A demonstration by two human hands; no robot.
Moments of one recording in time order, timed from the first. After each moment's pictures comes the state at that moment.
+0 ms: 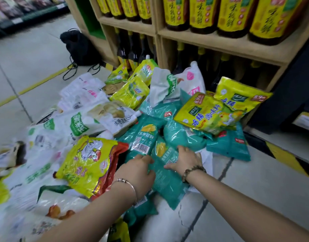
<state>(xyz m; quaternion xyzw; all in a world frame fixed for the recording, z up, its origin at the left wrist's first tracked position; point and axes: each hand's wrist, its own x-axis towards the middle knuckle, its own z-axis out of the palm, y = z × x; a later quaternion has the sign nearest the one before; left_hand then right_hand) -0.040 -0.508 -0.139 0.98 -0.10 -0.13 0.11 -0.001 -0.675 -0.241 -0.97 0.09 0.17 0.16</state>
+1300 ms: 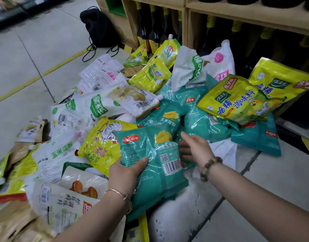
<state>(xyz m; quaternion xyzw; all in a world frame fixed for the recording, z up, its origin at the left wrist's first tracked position) -0.083 -0.465 -0.138 0.69 0.31 -0.02 0.65 -0.018 -0.637 -0.198 -0.61 0.25 0.17 0.73</state>
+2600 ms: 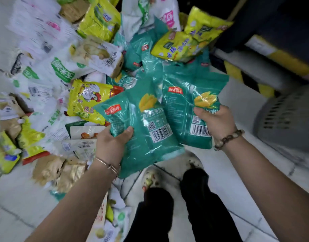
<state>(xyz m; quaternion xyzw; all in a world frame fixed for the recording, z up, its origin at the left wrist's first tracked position) -0.132 -0.485 0.046 0.74 0.29 -0.24 0.55 -0.157 -0.724 0.014 -0.70 0.38 0.05 0.60</state>
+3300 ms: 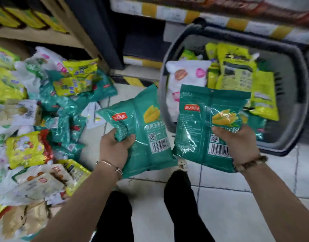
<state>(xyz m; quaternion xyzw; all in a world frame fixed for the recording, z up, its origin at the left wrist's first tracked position) -0.254 -0.779 0.195 0.81 0.08 -0.34 0.48 -0.423 -0.987 0.202 -0.64 0.56 -0.10 0.52</state>
